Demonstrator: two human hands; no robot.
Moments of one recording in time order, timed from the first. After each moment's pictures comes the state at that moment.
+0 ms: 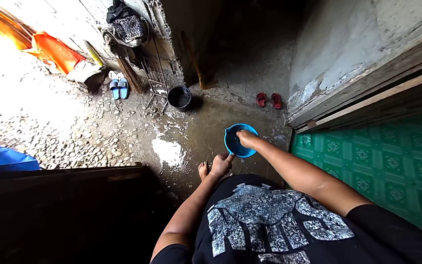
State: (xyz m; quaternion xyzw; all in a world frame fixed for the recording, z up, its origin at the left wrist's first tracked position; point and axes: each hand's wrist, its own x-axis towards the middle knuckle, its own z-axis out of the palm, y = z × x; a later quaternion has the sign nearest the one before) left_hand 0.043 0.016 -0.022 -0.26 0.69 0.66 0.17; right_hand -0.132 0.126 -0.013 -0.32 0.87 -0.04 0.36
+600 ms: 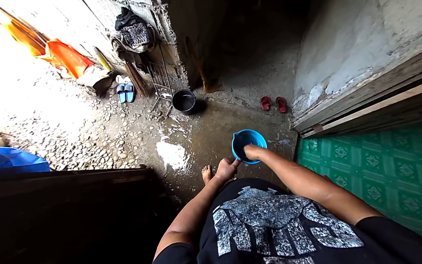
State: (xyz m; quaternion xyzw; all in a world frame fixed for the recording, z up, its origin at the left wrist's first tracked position) left_hand 0.035 0.017 -0.024 -0.23 0.70 0.65 0.20; right_hand -0.117 0.132 -0.010 -0.34 0.81 0.08 0.48
